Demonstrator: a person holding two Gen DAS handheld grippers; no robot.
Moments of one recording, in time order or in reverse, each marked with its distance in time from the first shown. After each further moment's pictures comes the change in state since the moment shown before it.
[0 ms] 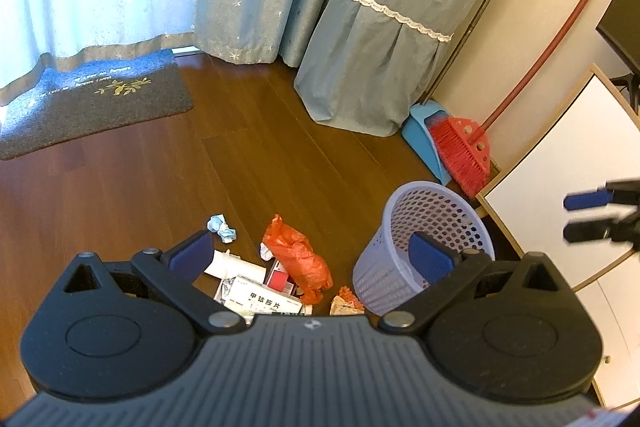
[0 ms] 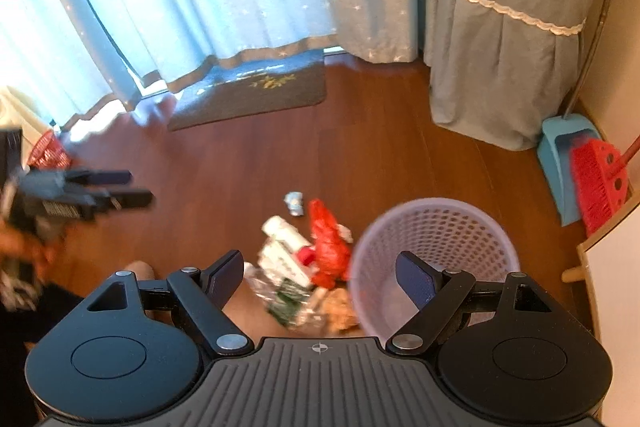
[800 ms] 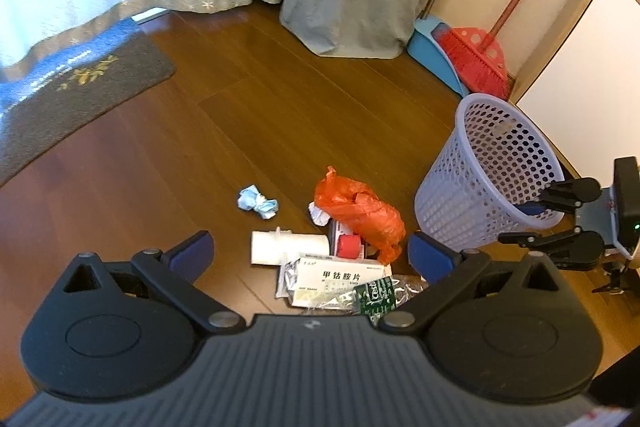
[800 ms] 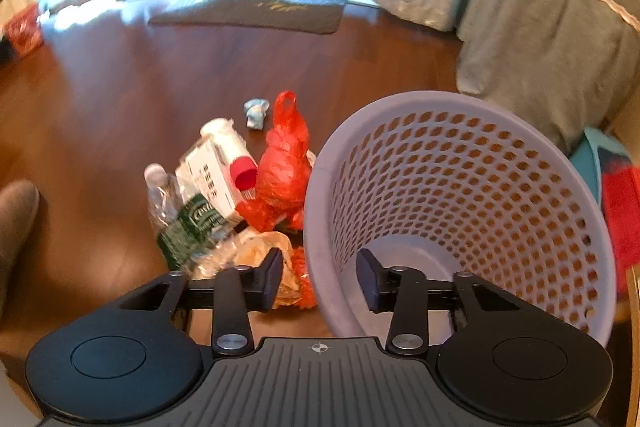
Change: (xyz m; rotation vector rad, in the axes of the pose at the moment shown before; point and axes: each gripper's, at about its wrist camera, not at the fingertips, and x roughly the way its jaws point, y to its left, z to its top) left arm 0.115 0.098 -0.009 0.223 0.171 -0.067; right arm 0.225 -0.025 -0.138 -0.309 0.008 -0.090
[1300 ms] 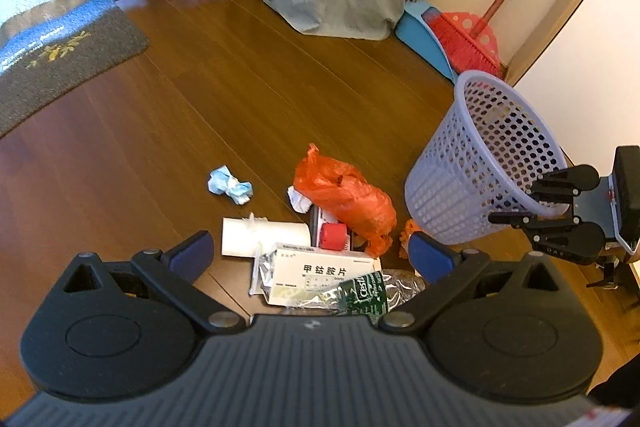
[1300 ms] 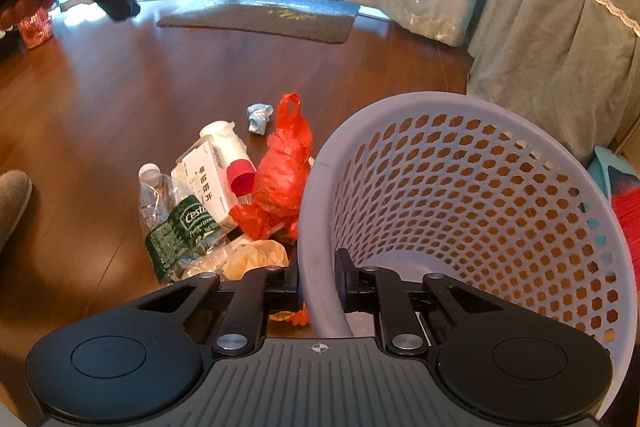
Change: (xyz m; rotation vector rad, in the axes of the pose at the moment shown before) left arm 0.049 -0.006 -0.020 -0.008 0.027 -0.048; right arm 0.018 -0.002 -0.006 -0.031 -0.066 -0.003
